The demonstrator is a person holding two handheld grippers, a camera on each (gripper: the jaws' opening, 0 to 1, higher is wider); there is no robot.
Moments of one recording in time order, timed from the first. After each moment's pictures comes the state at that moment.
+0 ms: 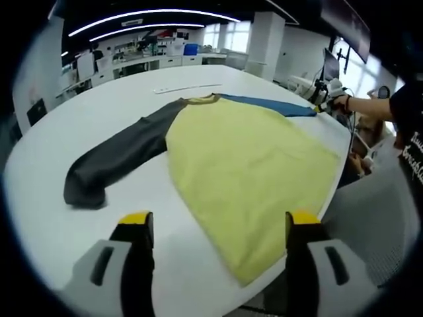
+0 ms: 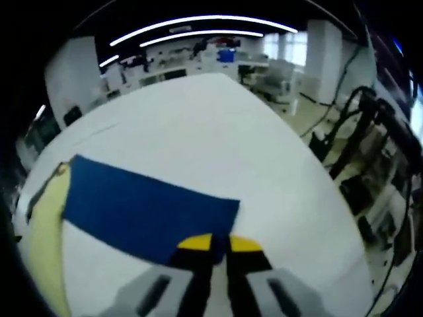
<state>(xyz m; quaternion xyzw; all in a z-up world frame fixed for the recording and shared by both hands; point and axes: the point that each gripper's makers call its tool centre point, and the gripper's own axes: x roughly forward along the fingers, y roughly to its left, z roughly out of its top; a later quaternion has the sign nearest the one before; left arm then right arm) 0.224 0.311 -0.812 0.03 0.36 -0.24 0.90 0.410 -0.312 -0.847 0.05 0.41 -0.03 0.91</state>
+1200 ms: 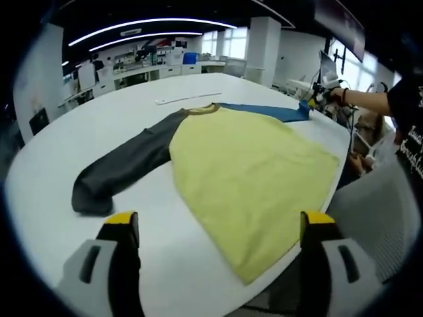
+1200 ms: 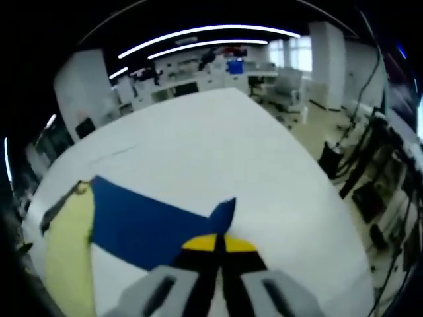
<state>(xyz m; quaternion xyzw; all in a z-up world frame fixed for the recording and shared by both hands) 0.221 0.307 -0.794 0.05 0.33 -0.24 0.91 0.433 -0.265 -0.794 0.06 0.38 0.02 0.92</state>
